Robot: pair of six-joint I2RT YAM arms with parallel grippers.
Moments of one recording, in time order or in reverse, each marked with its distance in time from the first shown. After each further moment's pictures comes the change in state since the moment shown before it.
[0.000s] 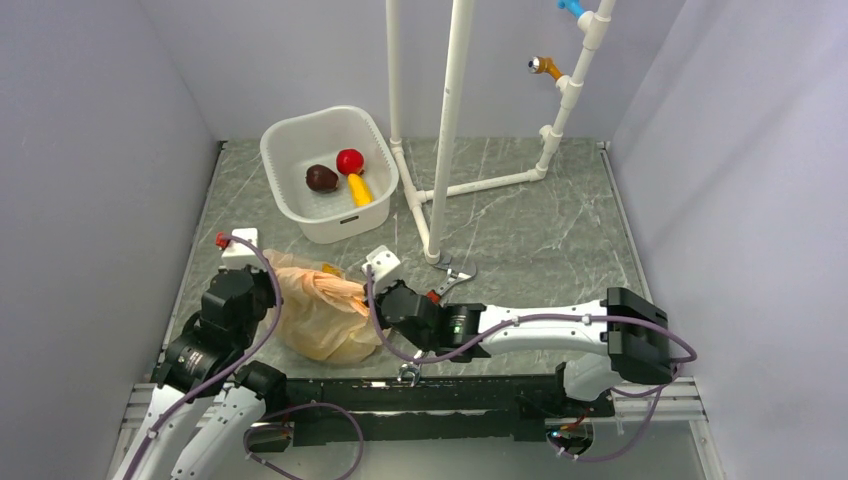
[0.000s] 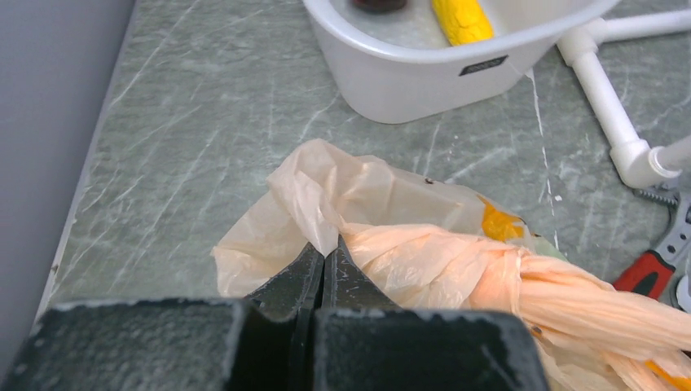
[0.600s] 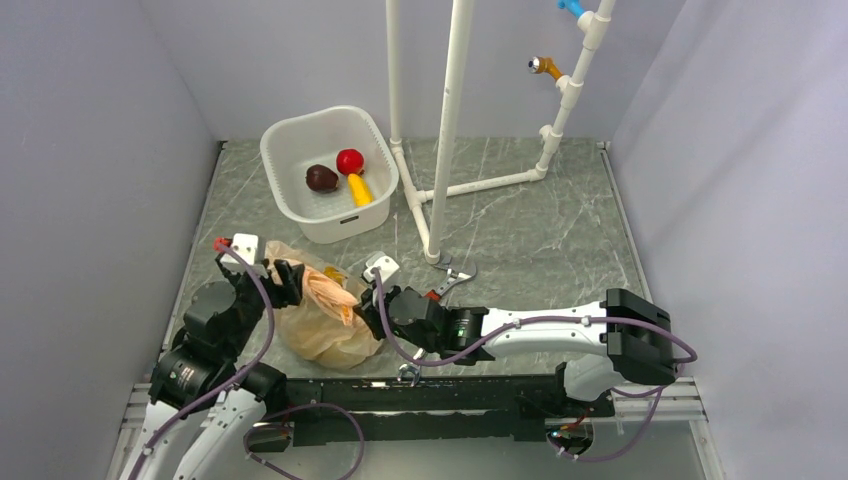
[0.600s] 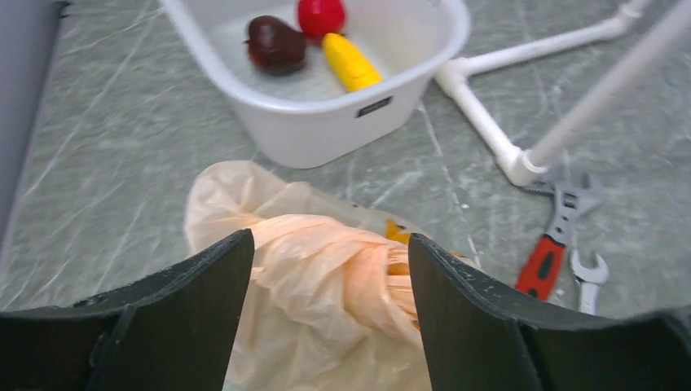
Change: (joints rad) left arm 0.001 -0.104 -0.012 0.084 0.156 0.043; right arm -0.001 -0.033 -0.098 0.144 -0.169 0.077
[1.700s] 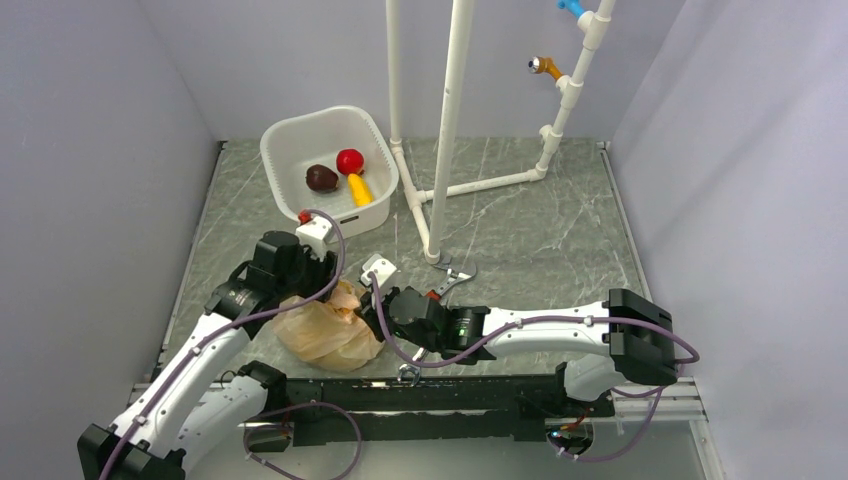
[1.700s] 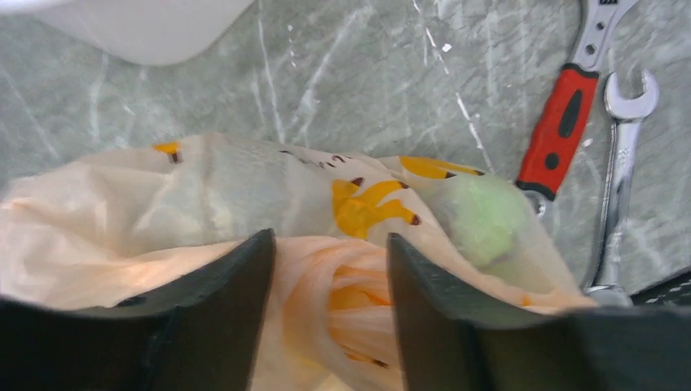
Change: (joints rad) left arm 0.000 0.506 0.009 0.031 0.307 0.134; right arm -0.001 -0.009 0.002 -0.034 -0.047 -0.056
